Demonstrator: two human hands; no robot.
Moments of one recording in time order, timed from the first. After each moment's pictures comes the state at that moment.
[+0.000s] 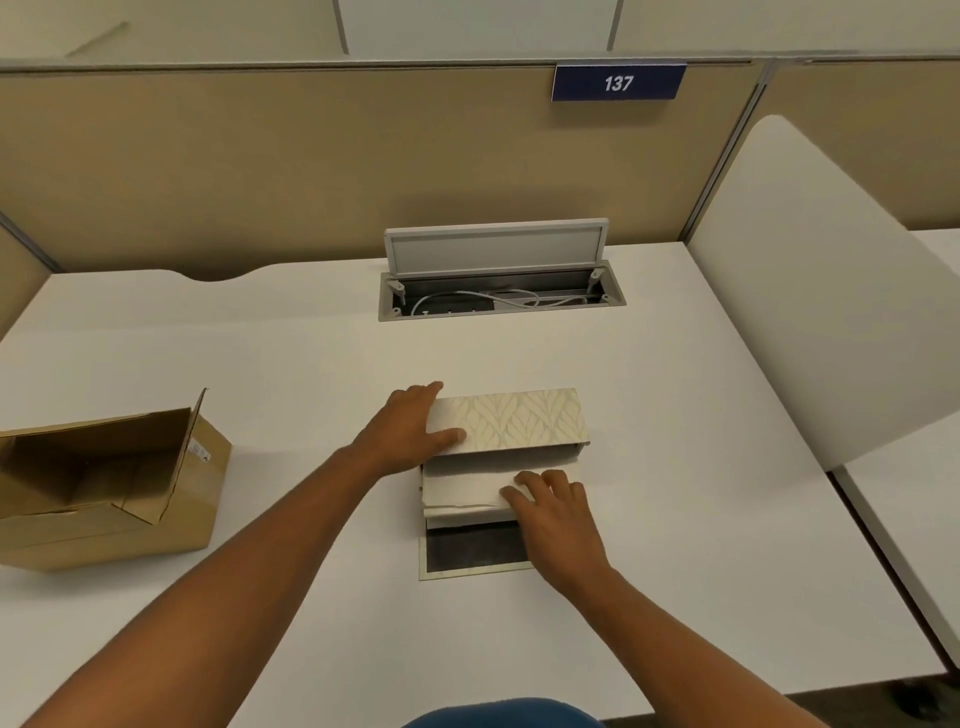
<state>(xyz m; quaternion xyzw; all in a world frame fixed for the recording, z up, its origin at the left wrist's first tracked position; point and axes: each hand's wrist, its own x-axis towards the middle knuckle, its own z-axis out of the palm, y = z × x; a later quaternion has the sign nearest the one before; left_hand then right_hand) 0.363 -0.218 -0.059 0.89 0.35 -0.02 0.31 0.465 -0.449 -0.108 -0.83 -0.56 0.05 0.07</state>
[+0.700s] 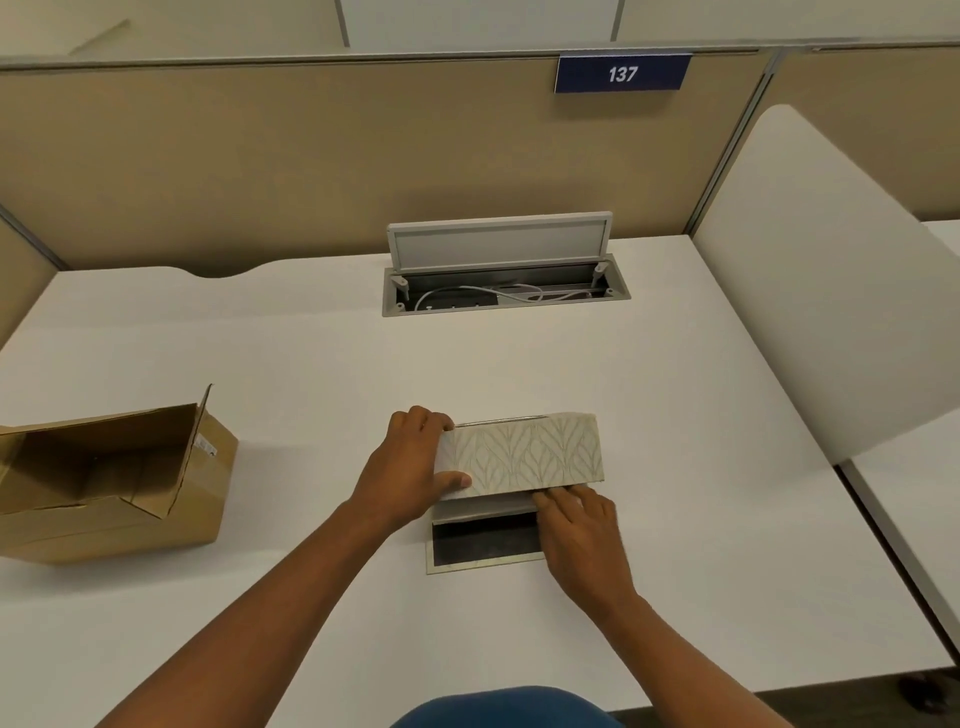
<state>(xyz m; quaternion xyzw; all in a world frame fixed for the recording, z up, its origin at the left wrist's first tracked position) 0.330 -0.269 -0.058 0.92 0.32 0.06 0.21 0.467 -0.483 -0.140 -0.82 -0.53 -0.06 0.21</state>
